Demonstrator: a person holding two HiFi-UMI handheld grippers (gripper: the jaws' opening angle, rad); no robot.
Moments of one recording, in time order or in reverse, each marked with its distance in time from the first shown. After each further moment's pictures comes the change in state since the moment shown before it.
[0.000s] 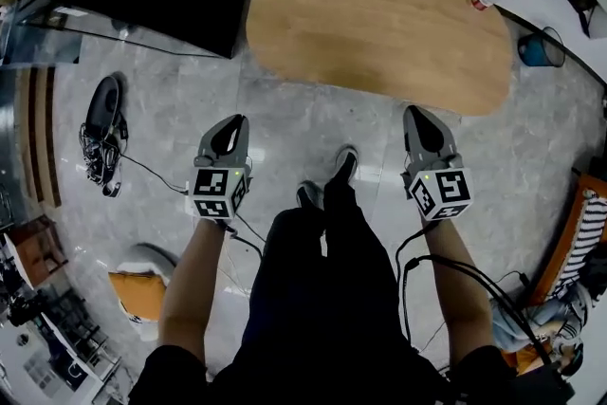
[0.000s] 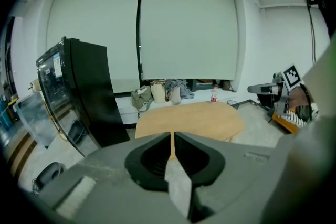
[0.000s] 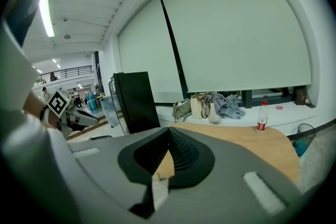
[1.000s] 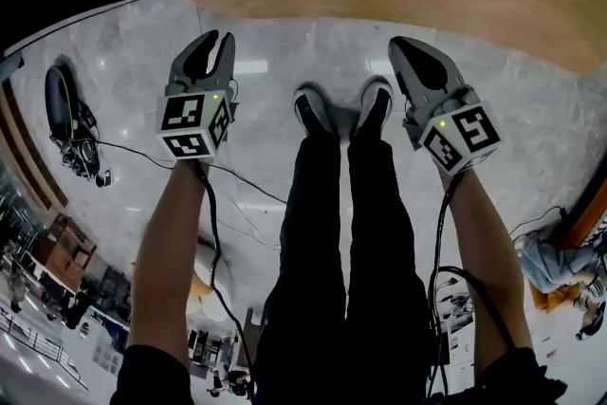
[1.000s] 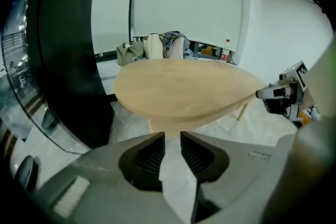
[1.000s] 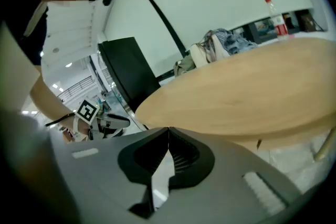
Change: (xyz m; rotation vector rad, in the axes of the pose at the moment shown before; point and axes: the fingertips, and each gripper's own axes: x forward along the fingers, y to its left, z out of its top) left arm 0.301 0.080 -0.248 0.027 0.200 -0.116; right arm 0.211 -0.007 -0.328 0.262 0.176 0.144
